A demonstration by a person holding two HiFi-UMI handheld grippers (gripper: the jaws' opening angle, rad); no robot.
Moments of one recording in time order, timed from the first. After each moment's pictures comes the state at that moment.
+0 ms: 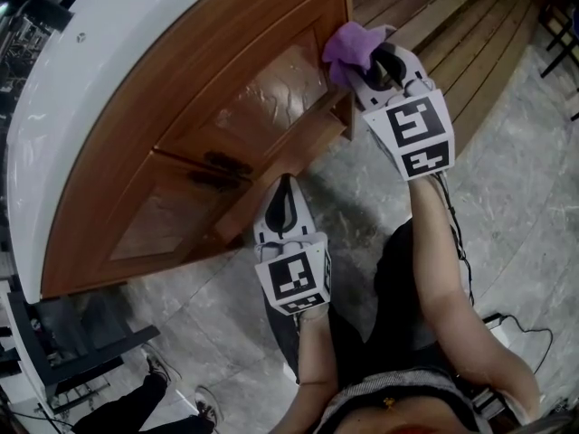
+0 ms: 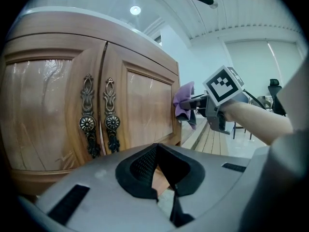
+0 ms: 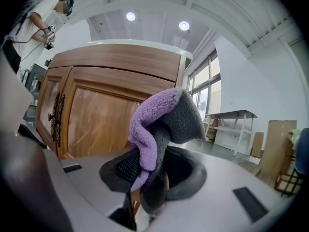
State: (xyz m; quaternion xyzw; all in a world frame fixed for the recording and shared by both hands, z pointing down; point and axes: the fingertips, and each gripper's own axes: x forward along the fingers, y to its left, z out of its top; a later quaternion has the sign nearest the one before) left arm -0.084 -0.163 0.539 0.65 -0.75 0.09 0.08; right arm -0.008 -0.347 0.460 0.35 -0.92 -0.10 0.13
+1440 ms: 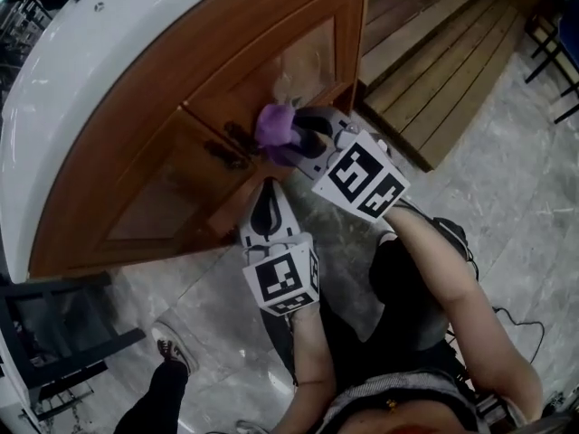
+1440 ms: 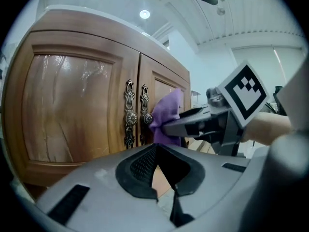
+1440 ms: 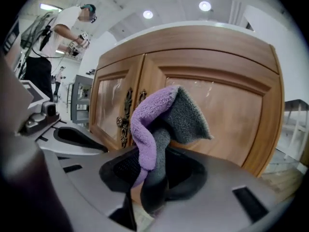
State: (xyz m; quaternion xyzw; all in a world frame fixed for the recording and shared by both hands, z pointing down) left arm -0.121 -0.115 0.540 0.63 -0.77 0.06 0.09; right arm -0.120 -0.184 0.514 0.10 -0.97 -0.09 0.19
